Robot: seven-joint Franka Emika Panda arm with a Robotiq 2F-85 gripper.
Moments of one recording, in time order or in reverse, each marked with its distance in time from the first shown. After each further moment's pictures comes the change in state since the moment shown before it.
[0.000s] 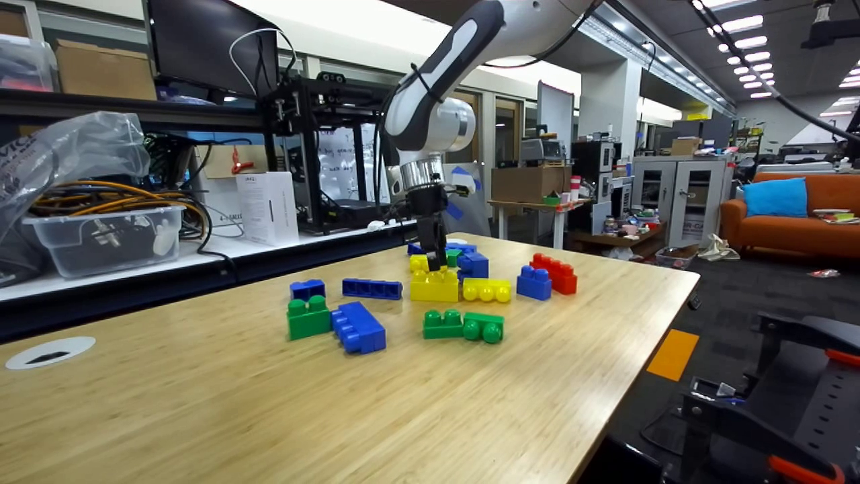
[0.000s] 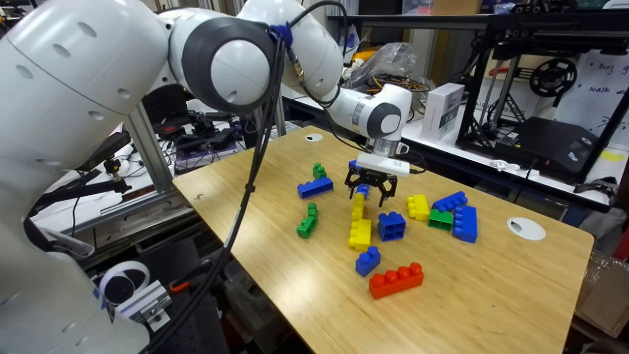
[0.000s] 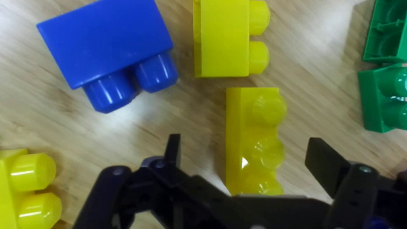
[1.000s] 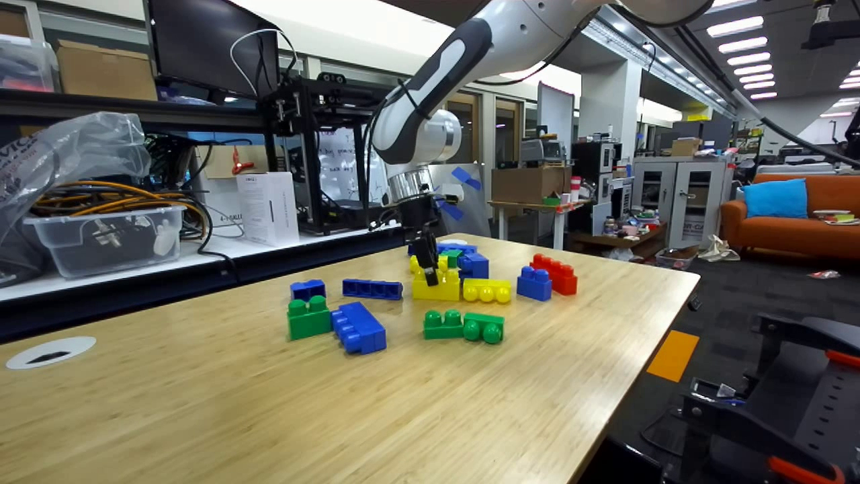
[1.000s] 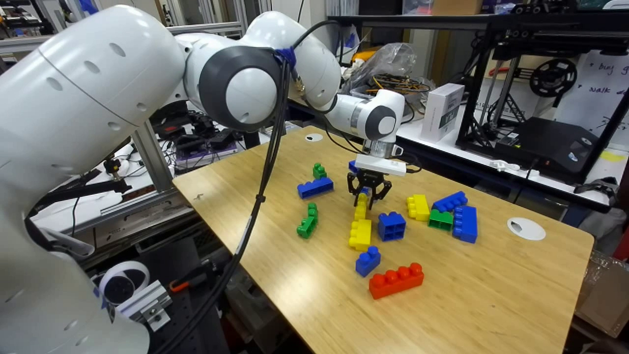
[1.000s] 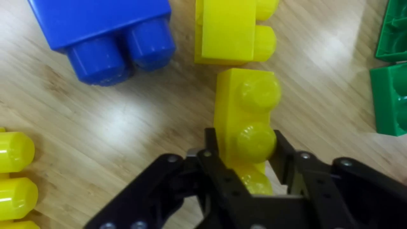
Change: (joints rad) arm 0.043 0.090 -0.003 0.128 -0.050 -0.071 0.000
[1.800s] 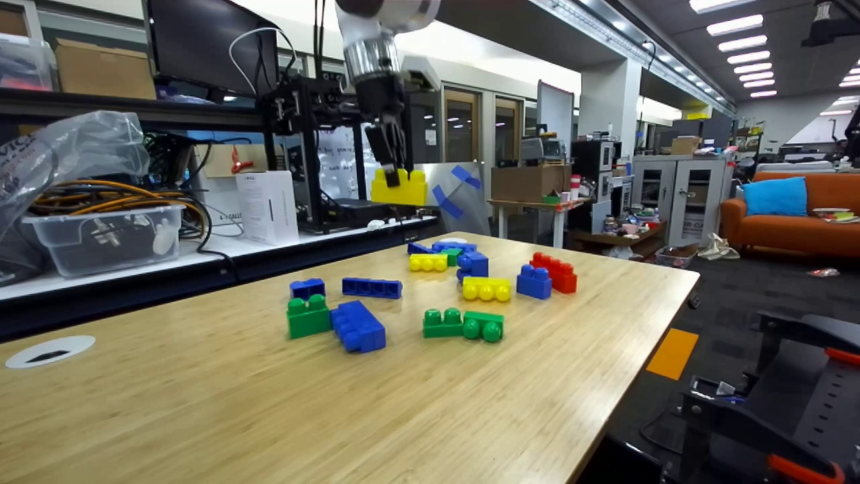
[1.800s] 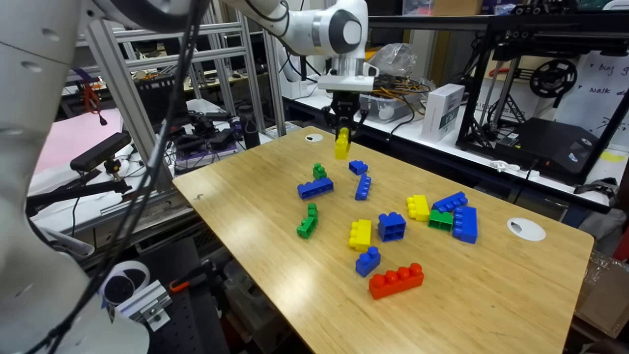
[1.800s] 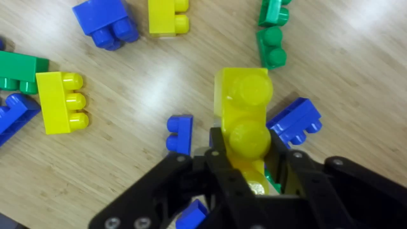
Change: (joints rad) arm 0.108 -0.431 0.031 -0.224 -0.017 -0.069 0.232
